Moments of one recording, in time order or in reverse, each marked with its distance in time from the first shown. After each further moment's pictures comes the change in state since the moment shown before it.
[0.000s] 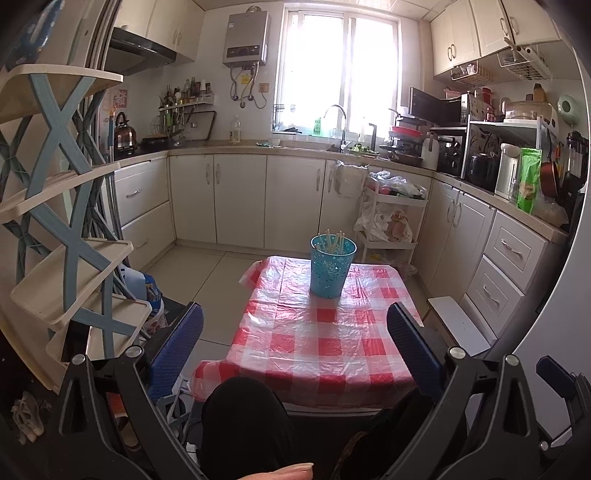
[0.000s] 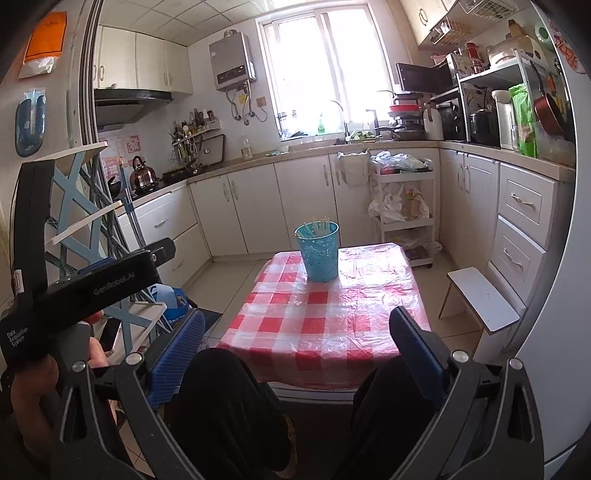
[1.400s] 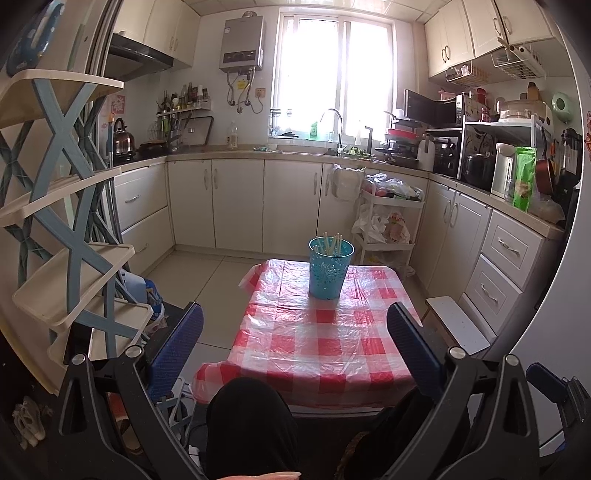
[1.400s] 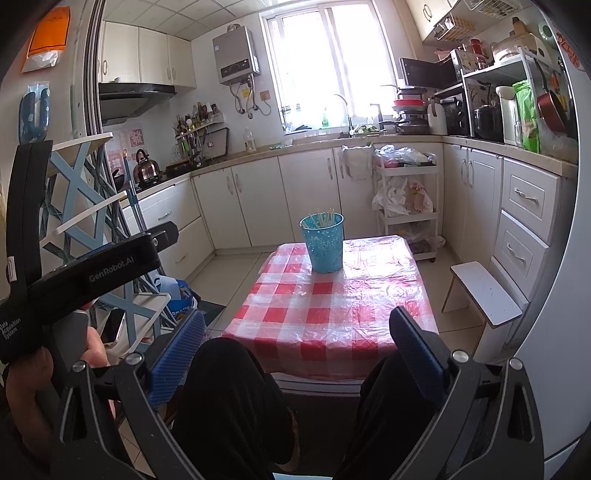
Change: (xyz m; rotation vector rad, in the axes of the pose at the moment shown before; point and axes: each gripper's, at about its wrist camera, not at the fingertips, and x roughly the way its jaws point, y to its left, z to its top) left arm -0.010 -0.003 -0.002 0.015 -0.012 -0.002; right arm 0.001 0.007 -0.011 -0.001 0.026 0.009
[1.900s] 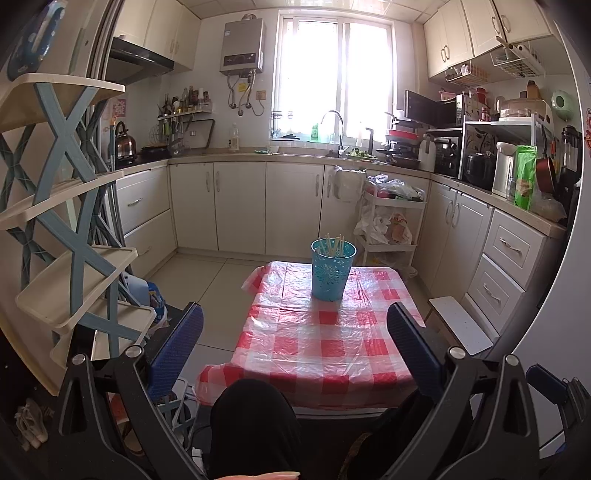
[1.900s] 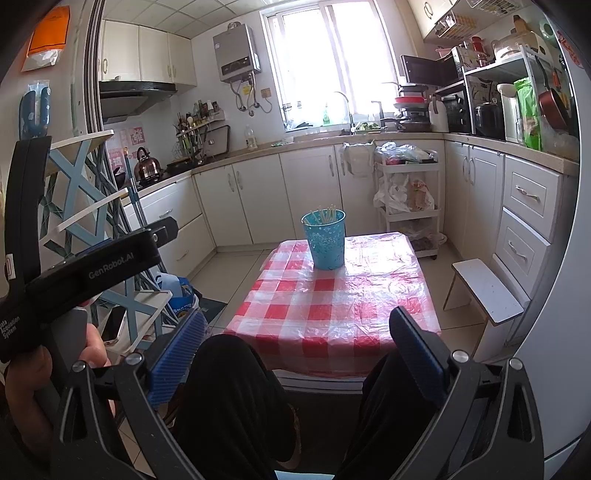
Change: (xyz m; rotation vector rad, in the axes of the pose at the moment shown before) left arm 0.000 -0.001 -0.003 0.006 -0.008 0.003; right arm 0.003 0.001 -0.006 -0.001 0.009 0.006
